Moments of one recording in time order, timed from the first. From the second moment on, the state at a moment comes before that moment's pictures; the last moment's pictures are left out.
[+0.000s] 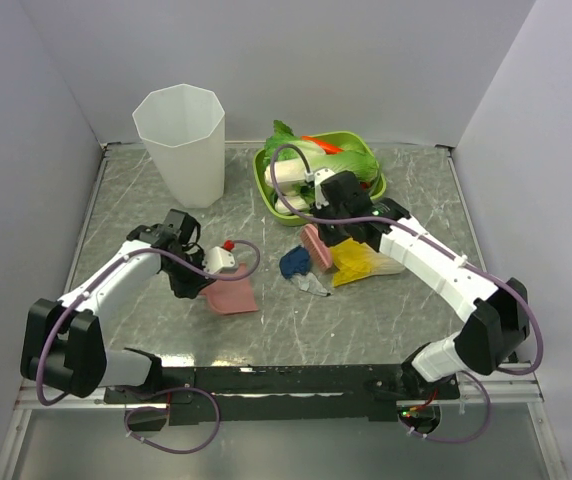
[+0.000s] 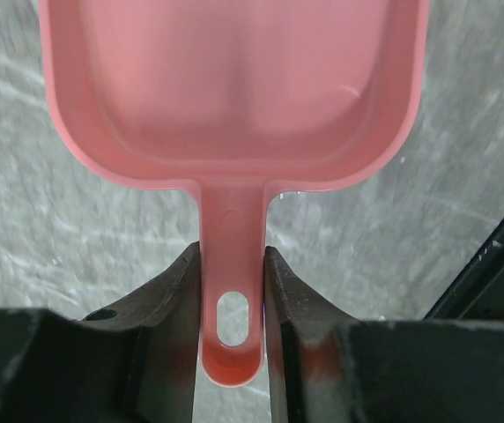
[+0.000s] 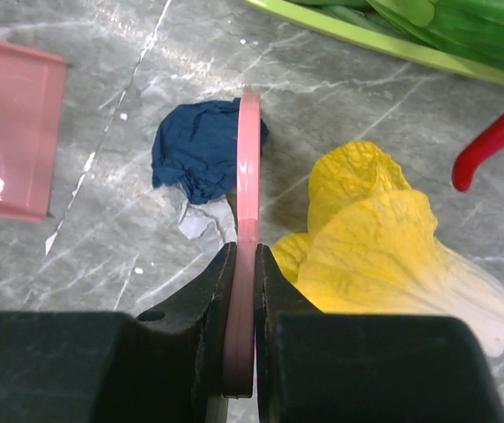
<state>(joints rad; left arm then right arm) -0.31 1.32 0.90 -0.94 0.27 0.92 0.62 1.43 1.29 -0.71 0.07 0.08</state>
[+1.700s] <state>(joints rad) -0.39 1.25 0.73 -0.70 0.22 0.71 0.73 1.64 1.44 -0.69 -0.21 0.15</state>
